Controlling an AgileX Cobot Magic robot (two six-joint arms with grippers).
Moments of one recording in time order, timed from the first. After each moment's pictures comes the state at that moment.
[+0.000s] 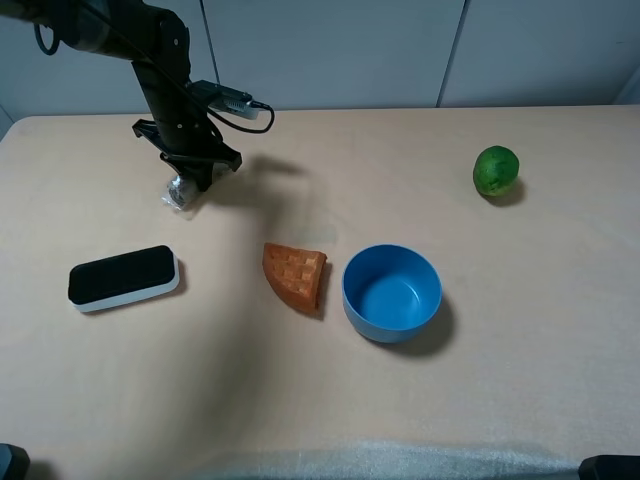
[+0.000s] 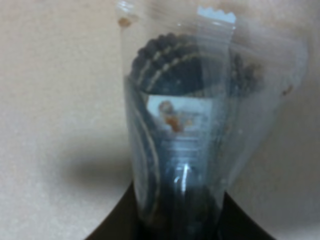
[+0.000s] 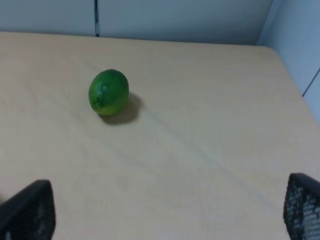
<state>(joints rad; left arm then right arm) -0.30 2.29 -1.60 0.11 0.79 0.07 0.05 -0.01 -0.49 -0.06 1.03 -0.05</state>
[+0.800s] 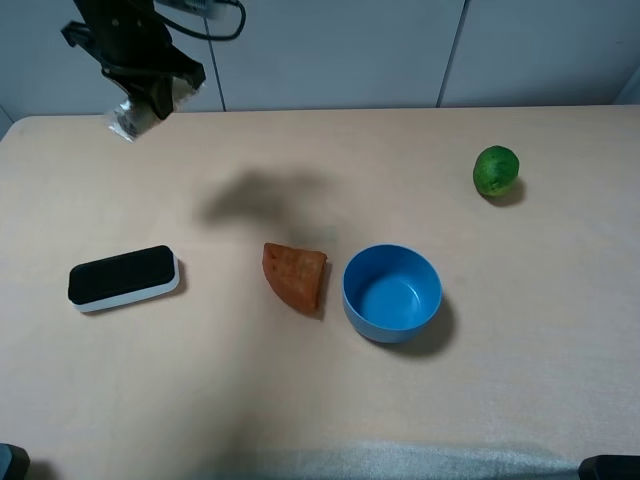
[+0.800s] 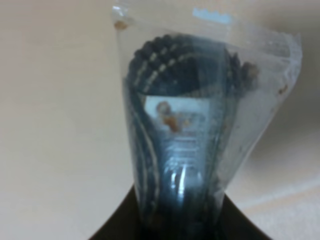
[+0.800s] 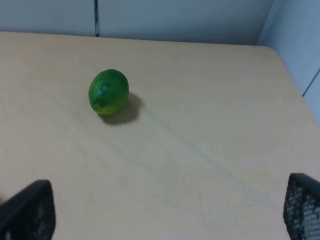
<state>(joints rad) -0.30 1.96 -1.61 0.14 1.00 0.07 0.05 -0.01 -0.49 -0.06 1.03 -0.05</state>
